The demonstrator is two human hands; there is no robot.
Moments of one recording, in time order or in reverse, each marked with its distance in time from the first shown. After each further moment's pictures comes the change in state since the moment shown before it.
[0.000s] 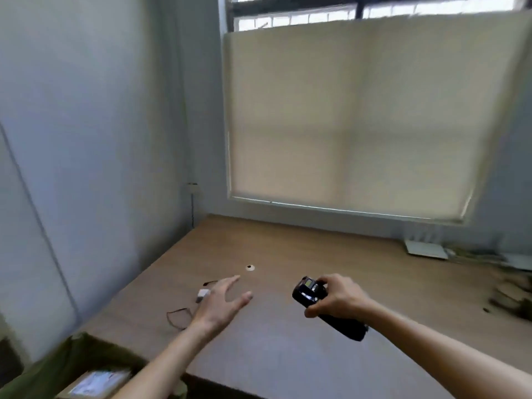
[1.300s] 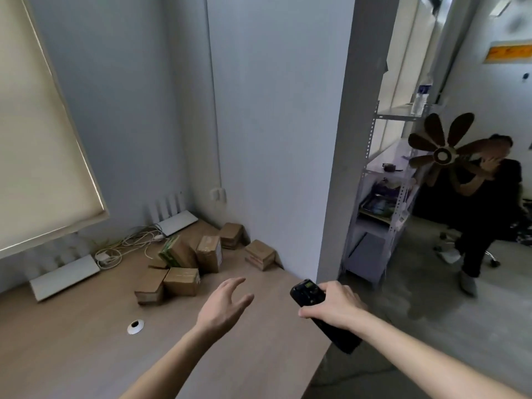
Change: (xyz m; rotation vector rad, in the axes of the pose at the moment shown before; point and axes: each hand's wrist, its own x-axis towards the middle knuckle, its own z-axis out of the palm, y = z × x) left_hand -0.006 0.667 0.866 0.140 -0.916 0.792; right_hand -0.239 0.849 -0.285 0.336 0.511 1.126
